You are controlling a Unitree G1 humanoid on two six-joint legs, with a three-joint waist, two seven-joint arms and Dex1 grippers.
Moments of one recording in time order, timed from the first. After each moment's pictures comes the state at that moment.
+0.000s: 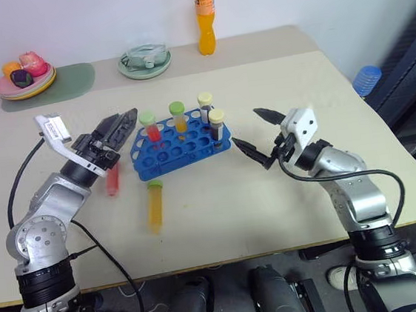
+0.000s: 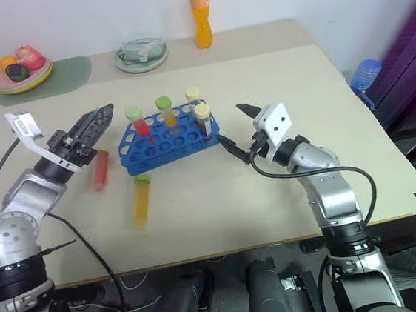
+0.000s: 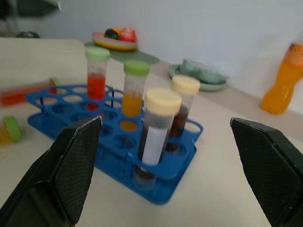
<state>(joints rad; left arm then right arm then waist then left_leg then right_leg) -0.33 0.45 0.41 -0.22 -1.10 0.74 -0.29 -0.35 -0.41 -0.01 -0.19 0.27 0.20 0.69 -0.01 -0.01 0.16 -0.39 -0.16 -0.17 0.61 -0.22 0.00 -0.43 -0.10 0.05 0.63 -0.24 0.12</state>
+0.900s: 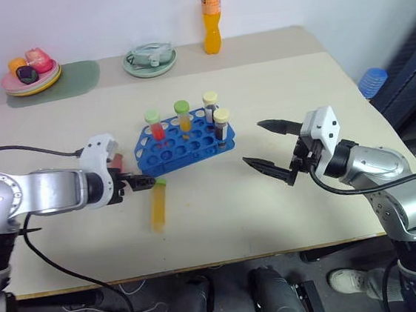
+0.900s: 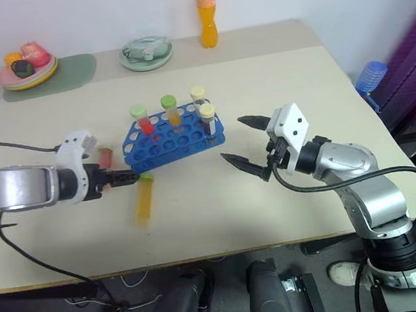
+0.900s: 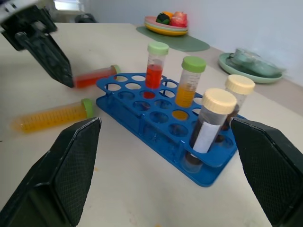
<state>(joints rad) -0.54 0.96 -0.05 -0.07 -1.96 1.26 0.70 -0.27 -0.62 -0.05 -0.42 0.46 0.44 0.81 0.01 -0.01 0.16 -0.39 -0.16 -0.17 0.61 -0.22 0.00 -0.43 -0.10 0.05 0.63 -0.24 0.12</state>
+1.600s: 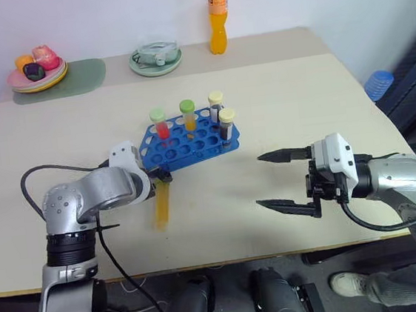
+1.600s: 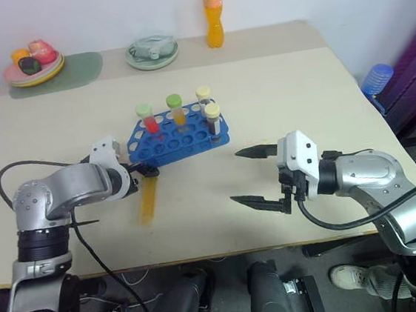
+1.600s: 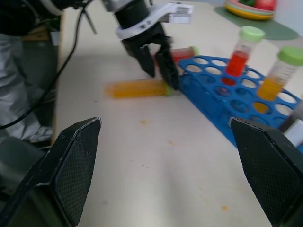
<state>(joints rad) -0.53 0.41 0.15 -0.04 -1.96 1.19 1.41 -0.14 -0.81 -0.08 -0.53 0.56 0.42 1.05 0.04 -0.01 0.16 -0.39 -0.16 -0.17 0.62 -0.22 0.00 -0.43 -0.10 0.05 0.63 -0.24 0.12</state>
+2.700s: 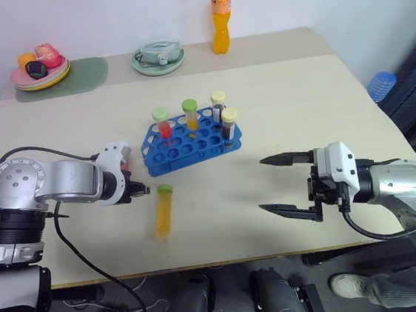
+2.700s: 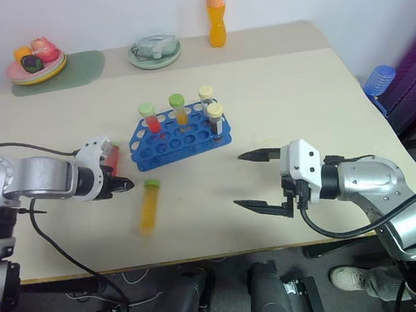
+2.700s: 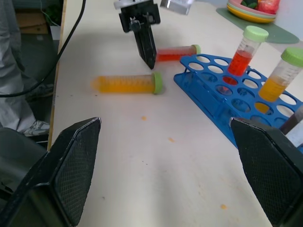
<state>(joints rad) -0.68 0.86 -0.10 0.19 -1.97 1.46 0.80 -0.11 -0.80 -0.08 -0.50 0.52 0.33 1.06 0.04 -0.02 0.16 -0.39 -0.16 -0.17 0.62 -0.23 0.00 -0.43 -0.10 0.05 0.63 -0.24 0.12</state>
